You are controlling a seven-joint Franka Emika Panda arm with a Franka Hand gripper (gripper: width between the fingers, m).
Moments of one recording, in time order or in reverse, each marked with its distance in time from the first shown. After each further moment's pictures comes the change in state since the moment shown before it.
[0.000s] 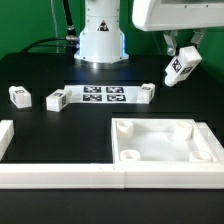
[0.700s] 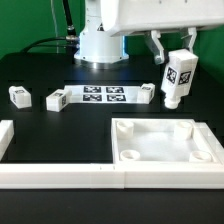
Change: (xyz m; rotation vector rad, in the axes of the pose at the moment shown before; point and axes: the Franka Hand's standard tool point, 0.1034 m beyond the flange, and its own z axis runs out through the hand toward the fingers) arm 0.056 0.083 -0.002 -0.046 0.425 0.010
